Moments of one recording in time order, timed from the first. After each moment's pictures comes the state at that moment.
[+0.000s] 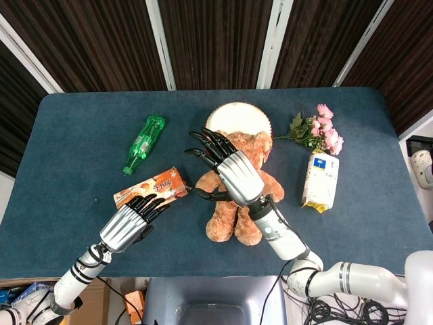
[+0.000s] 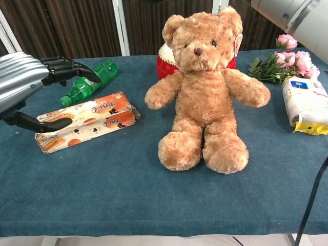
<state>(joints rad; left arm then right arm) -0.51 -1.43 -0.05 -1.44 1.85 1.34 0.22 0.83 -1.55 0.39 -1.68 -1.47 1.22 -0.11</state>
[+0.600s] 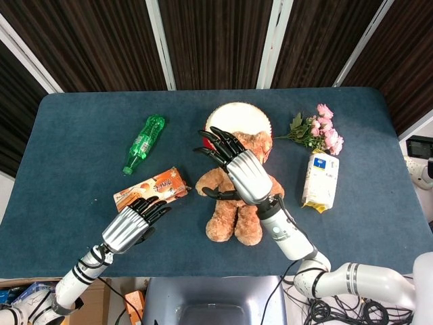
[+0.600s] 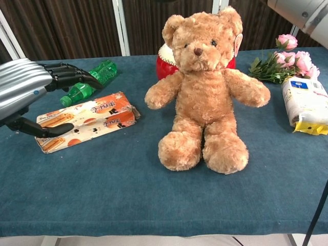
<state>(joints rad) -0.52 -1.44 -0.02 -1.43 1.84 1.34 0.21 0.81 -1.51 0.36 -1.69 -1.47 1.24 -0.07</state>
